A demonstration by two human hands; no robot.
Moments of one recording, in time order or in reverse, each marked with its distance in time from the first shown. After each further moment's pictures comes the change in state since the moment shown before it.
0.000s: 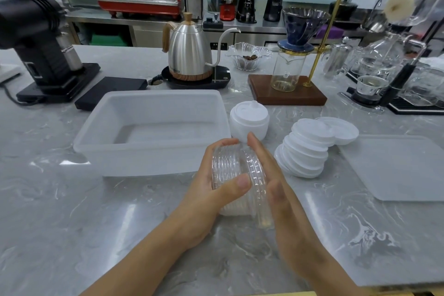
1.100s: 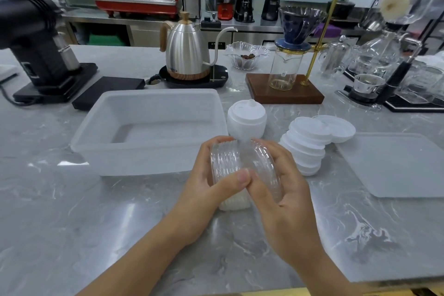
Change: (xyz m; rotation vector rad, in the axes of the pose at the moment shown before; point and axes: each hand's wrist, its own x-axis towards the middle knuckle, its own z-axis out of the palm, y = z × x) left_hand 0.005 -0.004 -0.003 -0.012 0.015 0.107; right_hand -0.002 -0.001 0.003 -0.060 0.308 -0.079
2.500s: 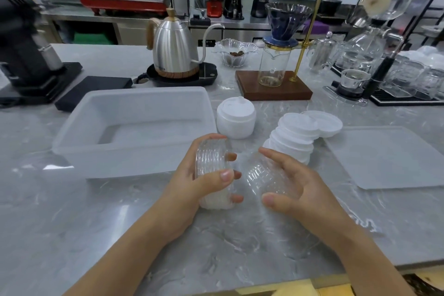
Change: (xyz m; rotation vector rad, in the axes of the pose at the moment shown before) left_hand 0.005 0.002 -0.010 -0.184 -0.116 -0.135; right_hand 0.014 0.030 -0.072 -0.124 -0.316 0.263
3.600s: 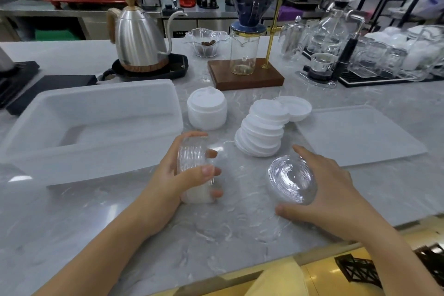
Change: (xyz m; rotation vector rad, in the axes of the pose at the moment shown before) left_hand 0.016 -0.019 -0.002 0.066 -0.027 -0.061; right_hand -0.043 0.018 -0.060 -0.678 0.107 0.287
